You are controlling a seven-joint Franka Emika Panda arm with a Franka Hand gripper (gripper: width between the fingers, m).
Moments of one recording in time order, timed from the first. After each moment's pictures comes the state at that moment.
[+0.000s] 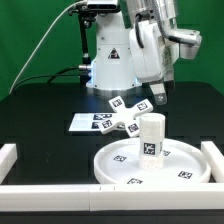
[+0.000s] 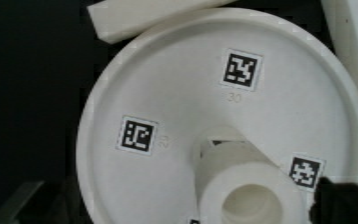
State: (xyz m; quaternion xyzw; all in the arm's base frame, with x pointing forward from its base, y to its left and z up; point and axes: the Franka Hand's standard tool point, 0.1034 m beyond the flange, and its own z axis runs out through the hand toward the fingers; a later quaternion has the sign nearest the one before) arm 0.547 0.063 0.125 -0.58 0.80 0.06 0.10
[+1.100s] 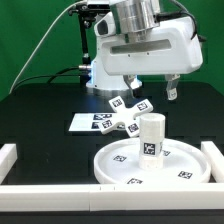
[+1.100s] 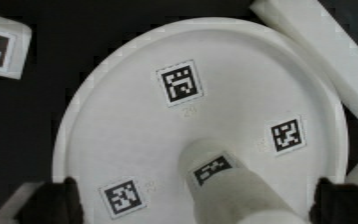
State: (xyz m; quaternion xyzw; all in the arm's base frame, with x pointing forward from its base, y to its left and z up) arm 0.512 0.045 0.111 -0.91 0.41 0.01 0.10
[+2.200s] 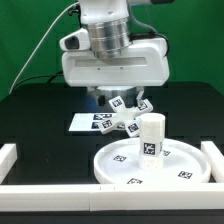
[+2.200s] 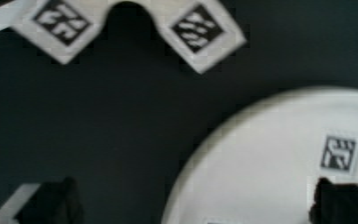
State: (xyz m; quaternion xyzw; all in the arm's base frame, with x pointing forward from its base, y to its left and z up) arm 0.452 -0.016 0.079 -0.98 0.16 0.06 0.06
